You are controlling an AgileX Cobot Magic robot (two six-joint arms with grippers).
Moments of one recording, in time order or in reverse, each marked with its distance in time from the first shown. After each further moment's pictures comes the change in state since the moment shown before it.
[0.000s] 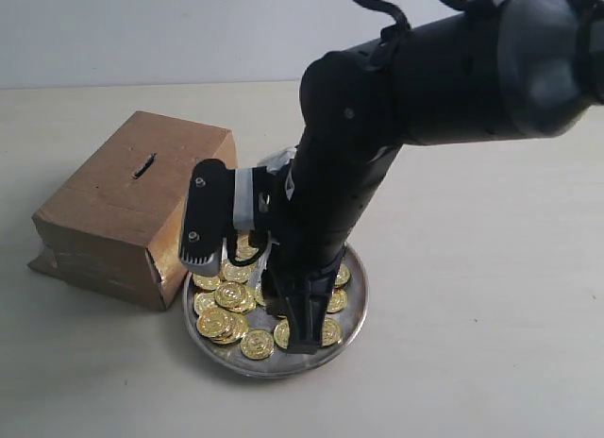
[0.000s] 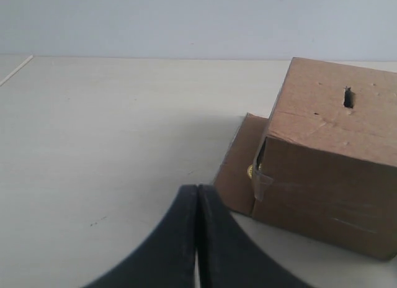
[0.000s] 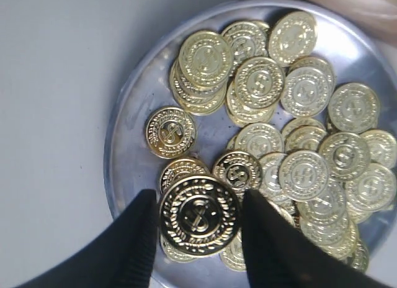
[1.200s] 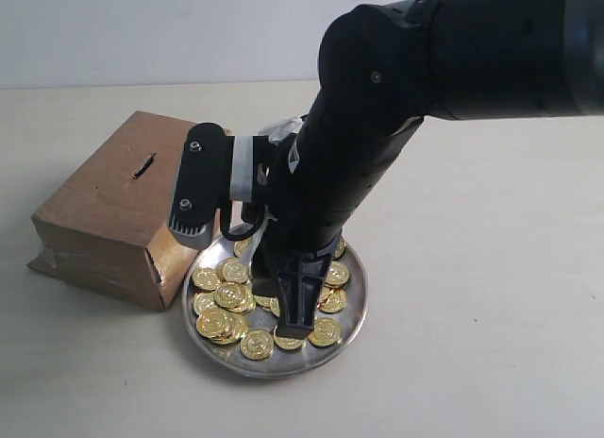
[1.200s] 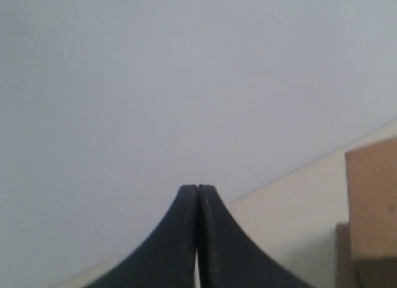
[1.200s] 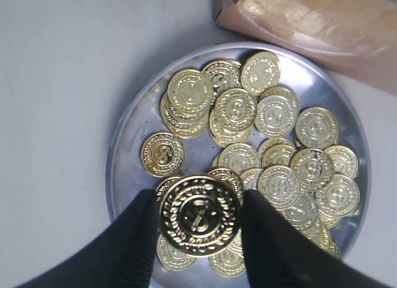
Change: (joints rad) left arm 0.000 0.000 0.000 0.388 -0.411 0.129; right arm 0.000 -0.068 0.000 0.042 -0.015 0.002
